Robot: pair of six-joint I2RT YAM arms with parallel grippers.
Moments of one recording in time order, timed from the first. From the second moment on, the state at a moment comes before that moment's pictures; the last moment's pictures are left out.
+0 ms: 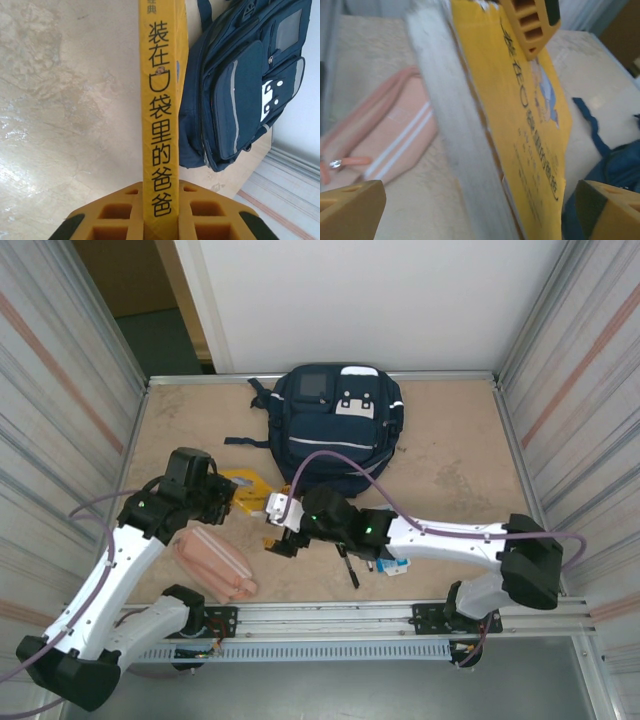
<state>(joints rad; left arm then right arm) -0.40 0.91 0.97 -0.92 0.06 -1.52 1.19 1.45 0.95 0.05 0.10 -0.26</state>
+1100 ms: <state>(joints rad) -0.42 1.49 1.28 -0.67 0.18 -0.94 0.47 1.04 0.92 -0.09 0.32 -0.07</state>
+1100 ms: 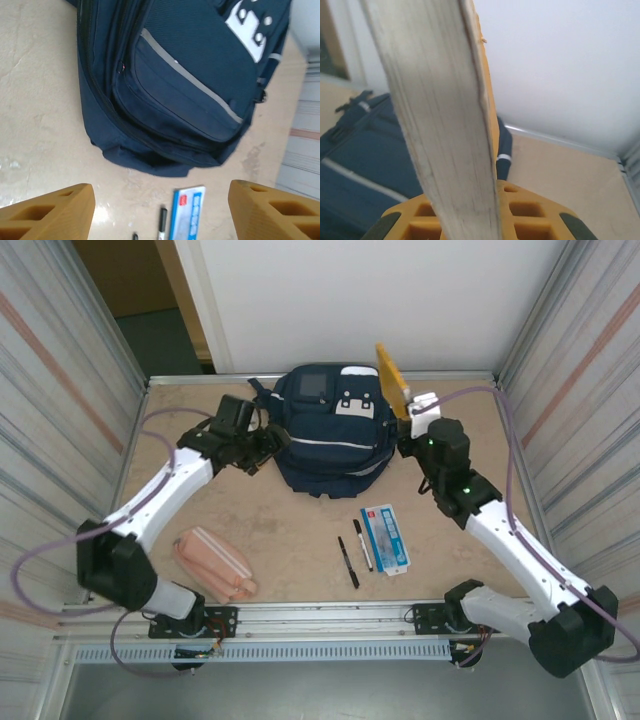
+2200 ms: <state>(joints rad) -0.41 1.85 1.42 -0.44 0.24 -0.87 0.48 0.91 0.85 -0.19 0.02 -0.19</state>
